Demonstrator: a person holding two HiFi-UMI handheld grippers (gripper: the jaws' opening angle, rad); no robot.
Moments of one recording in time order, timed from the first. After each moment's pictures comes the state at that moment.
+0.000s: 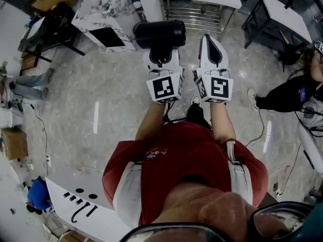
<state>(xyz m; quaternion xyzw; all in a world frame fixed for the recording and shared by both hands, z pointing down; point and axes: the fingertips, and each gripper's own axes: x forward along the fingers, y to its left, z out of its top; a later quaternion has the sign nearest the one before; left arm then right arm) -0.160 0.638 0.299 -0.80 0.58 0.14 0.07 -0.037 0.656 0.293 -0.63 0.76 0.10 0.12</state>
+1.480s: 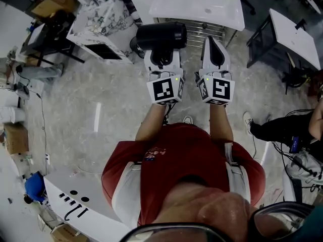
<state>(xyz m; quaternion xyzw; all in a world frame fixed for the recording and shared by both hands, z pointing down) -0.009 0.417 0.277 -0.79 0.60 0.14 0.07 0.122 0.422 0.278 -0.61 0.78 0.07 0.13</state>
